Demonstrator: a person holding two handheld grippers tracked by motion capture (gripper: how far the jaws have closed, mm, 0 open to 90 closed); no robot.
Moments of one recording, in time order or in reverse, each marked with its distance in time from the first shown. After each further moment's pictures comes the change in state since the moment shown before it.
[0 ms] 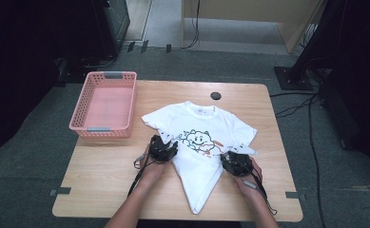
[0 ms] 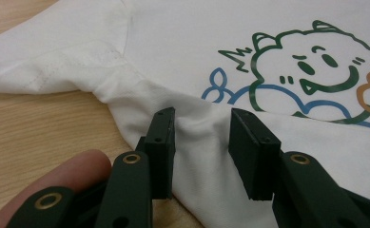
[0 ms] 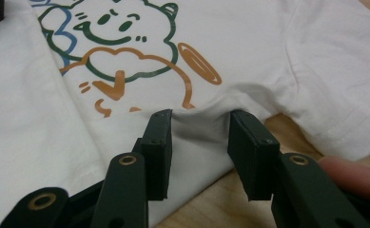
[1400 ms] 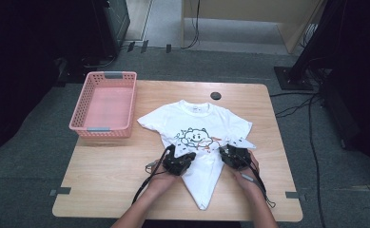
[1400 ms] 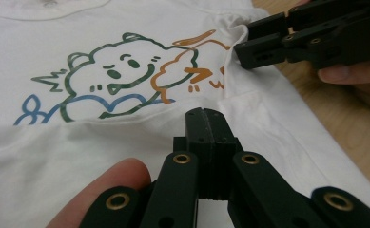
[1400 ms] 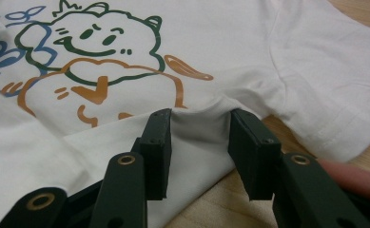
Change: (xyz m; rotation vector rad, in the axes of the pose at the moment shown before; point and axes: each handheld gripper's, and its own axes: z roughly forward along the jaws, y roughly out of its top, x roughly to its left) left arm -0.045 -0.002 -0.041 -0.049 -0.371 0.102; right arm -0.010 0.010 0.018 -0.049 0.009 -0.018
